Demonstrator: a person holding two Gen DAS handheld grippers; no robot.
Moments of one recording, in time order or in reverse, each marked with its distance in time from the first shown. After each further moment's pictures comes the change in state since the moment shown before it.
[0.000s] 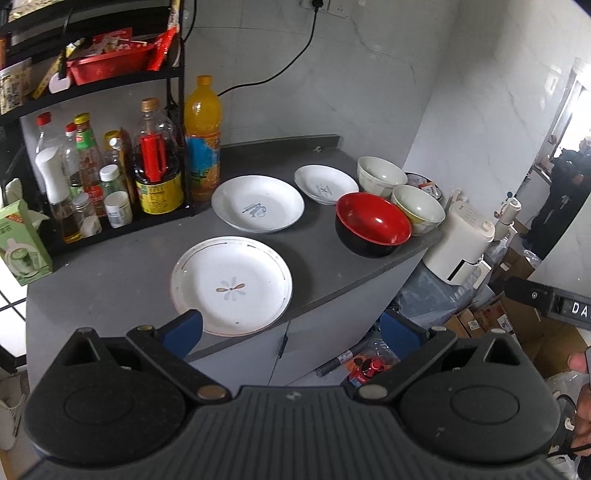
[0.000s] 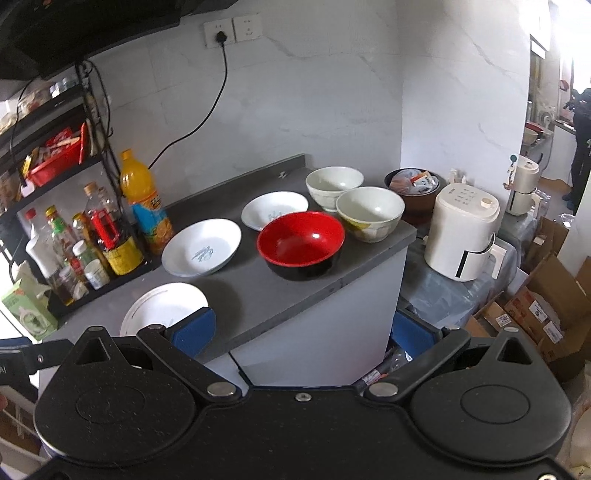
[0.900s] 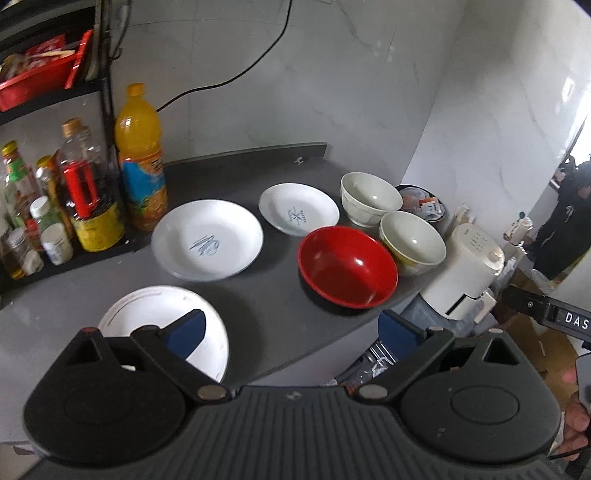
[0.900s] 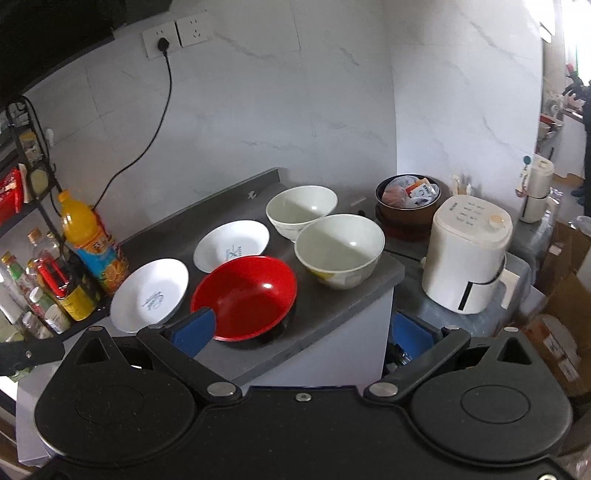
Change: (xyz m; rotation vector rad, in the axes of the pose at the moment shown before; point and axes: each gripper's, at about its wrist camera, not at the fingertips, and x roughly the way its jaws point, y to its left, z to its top) left arm 0.128 -0.088 0.091 -0.029 0.012 0.025; right arm 0.128 -0.104 0.080 0.032 0.018 0.040
